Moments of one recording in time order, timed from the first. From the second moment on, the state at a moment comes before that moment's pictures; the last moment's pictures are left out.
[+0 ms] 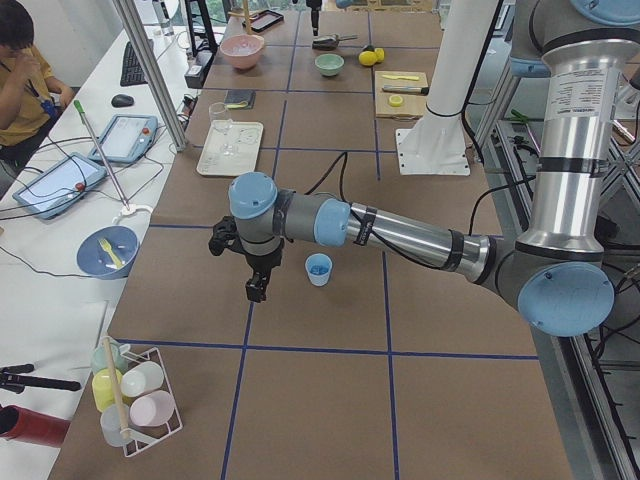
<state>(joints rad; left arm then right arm) -1.50 -1.61 -1.80 -1.47 -2.39 0.11 1.23 -1.63 1.68 -1.23 2.45 0.53</state>
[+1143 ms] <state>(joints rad) -1.50 -1.61 -1.81 -1.50 -2.38 0.11 0.97 -1.75 1.70 -0.99 2.22 0.76</state>
